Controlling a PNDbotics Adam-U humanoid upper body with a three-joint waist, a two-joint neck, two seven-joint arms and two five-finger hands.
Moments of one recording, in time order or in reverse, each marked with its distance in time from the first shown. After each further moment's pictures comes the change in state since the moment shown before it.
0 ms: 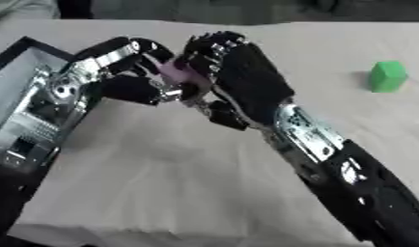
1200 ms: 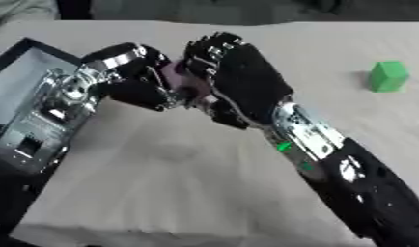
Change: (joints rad) left arm -0.008 -0.011 -0.019 0.012 0.145 0.080 0.185; right arm -0.009 -0.002 -0.006 0.021 0.005 -0.038 0.042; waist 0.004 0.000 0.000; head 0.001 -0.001
